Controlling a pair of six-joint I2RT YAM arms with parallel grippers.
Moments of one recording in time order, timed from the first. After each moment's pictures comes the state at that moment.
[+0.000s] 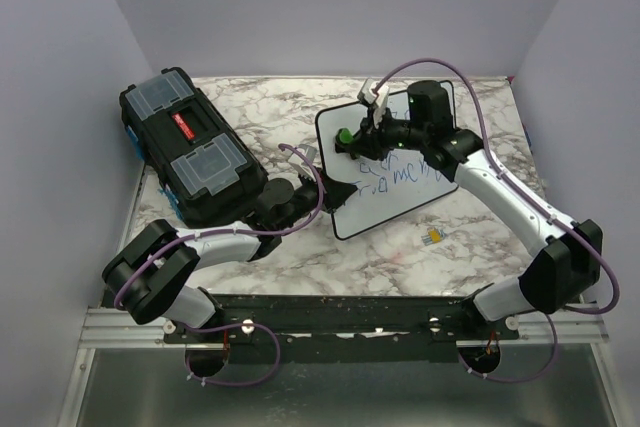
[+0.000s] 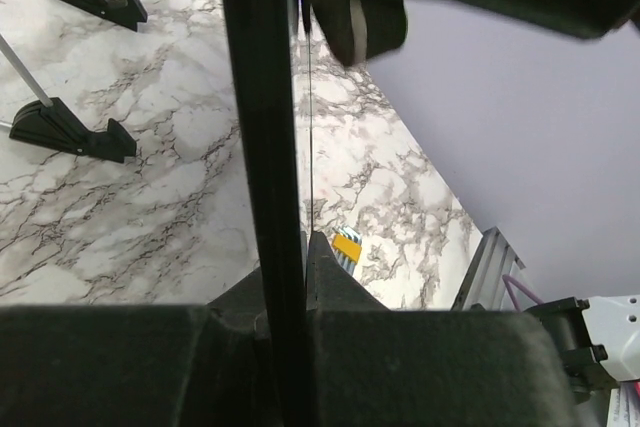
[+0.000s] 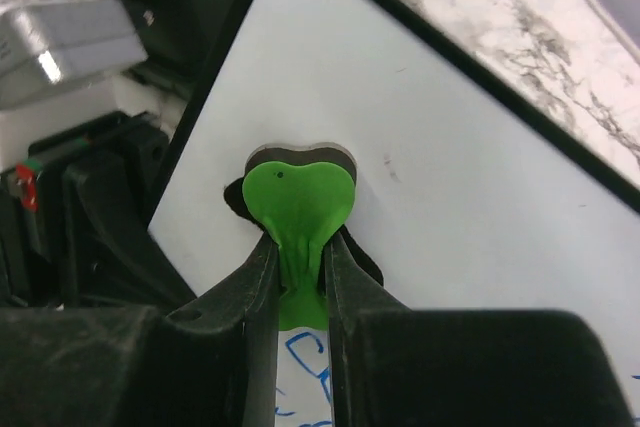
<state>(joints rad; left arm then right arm) -0.78 1.43 0.54 0.89 0.14 -0.70 0.50 1.45 1.30 -0.31 -0.60 -0.29</state>
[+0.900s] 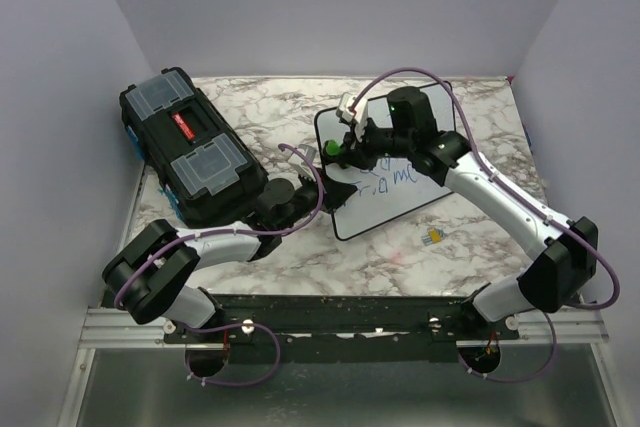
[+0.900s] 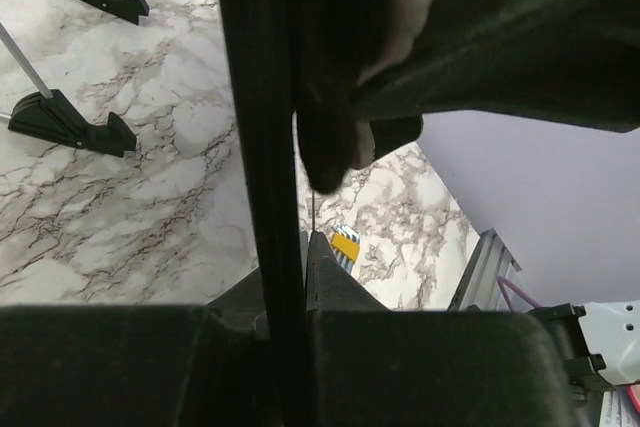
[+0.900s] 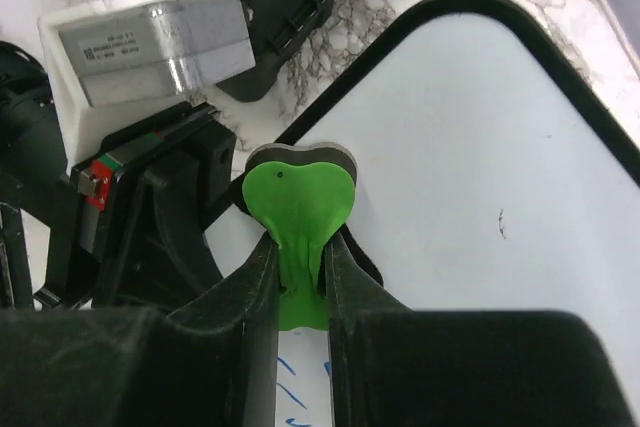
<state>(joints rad) -0.78 1.43 0.54 0.88 0.13 -0.72 0.61 1.48 1.37 -0.39 -0.51 -0.40</state>
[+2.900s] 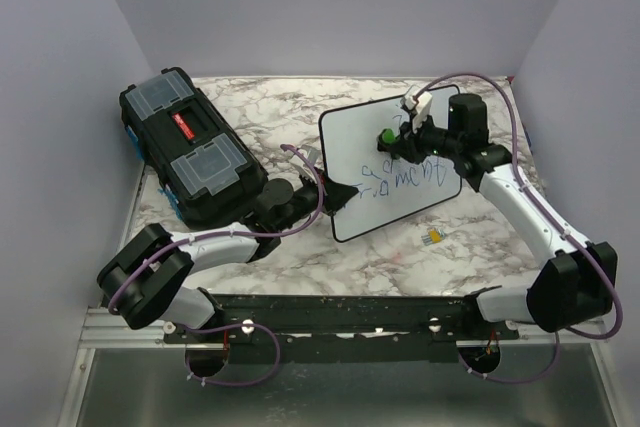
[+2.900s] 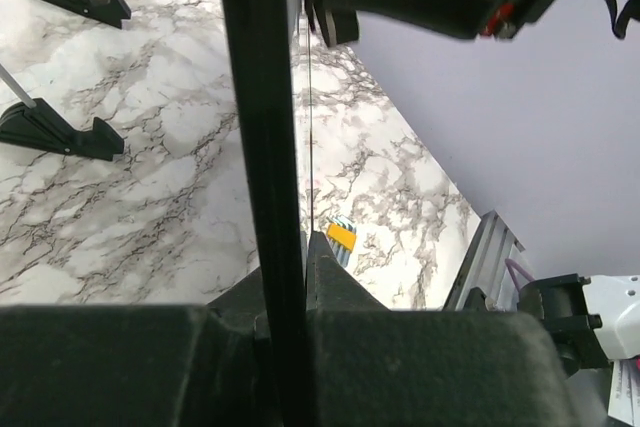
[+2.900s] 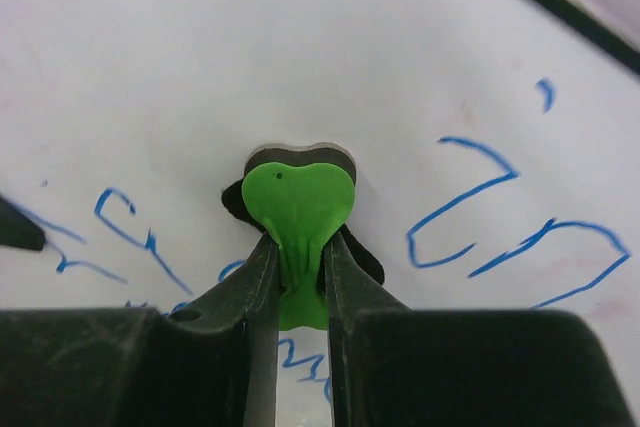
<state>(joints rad) -0.79 1.39 0.54 0.85 0.16 -0.67 0.29 1.32 1.08 -0.28 -0.56 -0.37</state>
